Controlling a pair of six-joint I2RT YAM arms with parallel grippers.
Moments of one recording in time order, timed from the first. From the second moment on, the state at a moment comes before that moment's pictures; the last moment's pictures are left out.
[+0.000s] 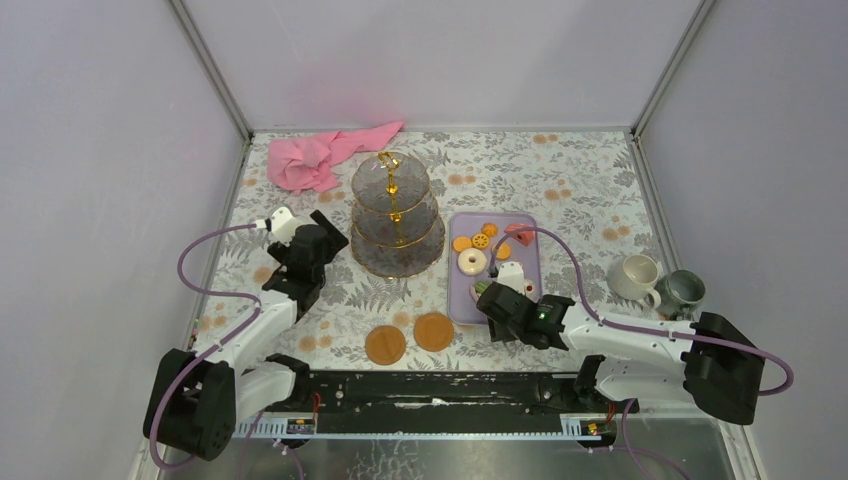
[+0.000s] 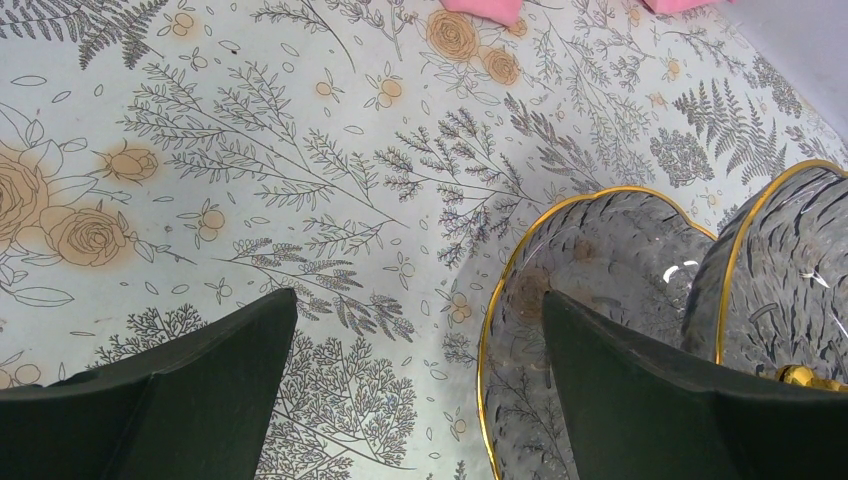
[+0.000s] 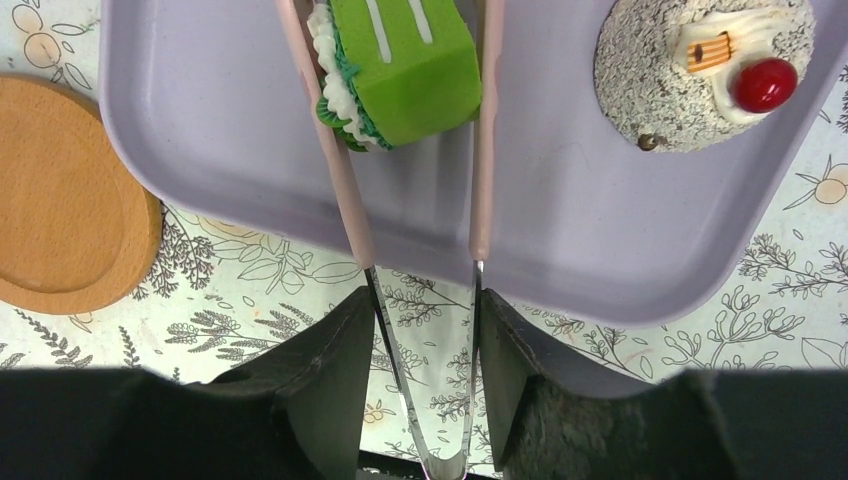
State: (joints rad) left arm -0.29 1.07 0.46 0.07 -0.52 -0.74; right arm 1.05 1.14 0.55 -0.54 0.38 0.74
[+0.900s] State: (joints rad) left arm -0.29 1.07 0.46 0.07 -0.52 -0.74; right arm 1.08 1.12 0.57 -0.60 0.36 0.78
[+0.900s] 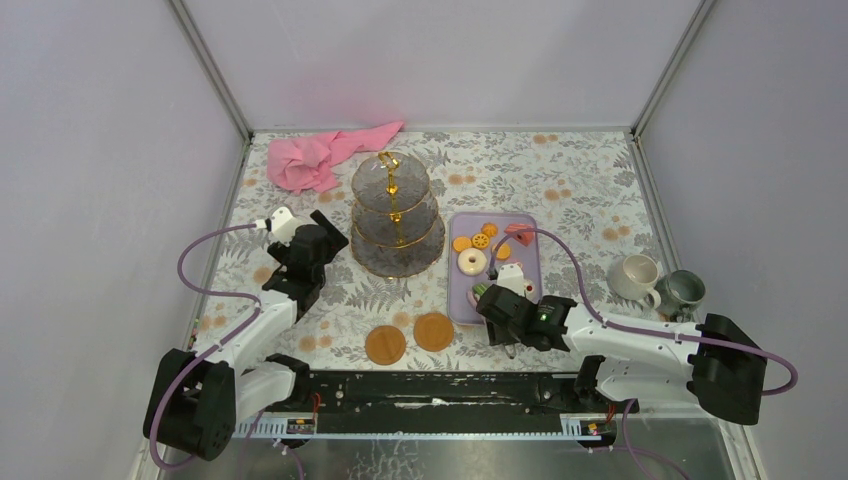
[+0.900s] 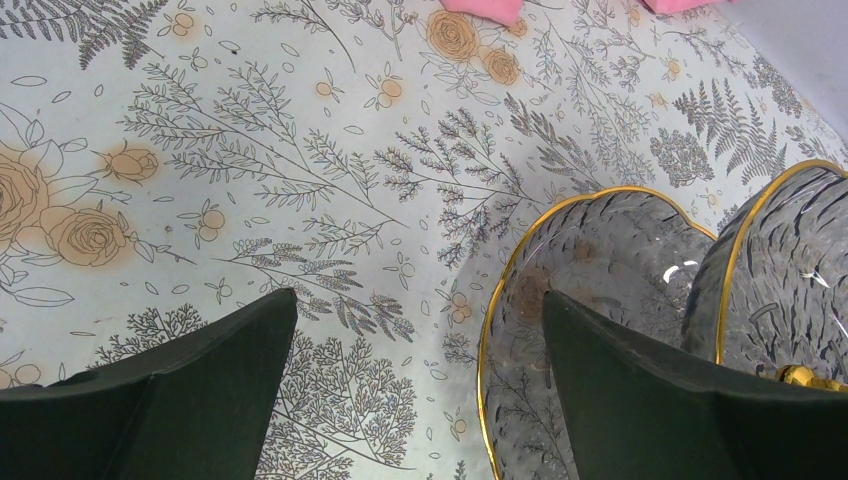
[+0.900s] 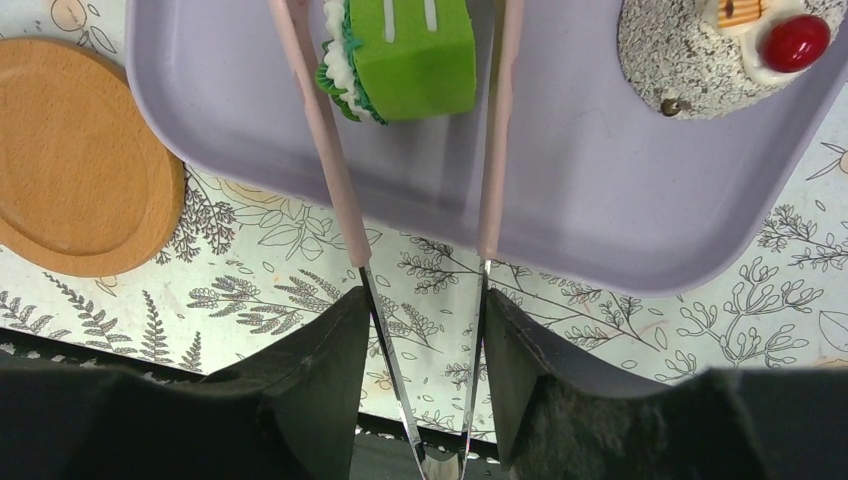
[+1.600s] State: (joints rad) left arm -0.29 1.07 0.46 0.07 -0.52 -0.74; right arm 1.16 1.11 0.57 -0.63 0.36 0.85
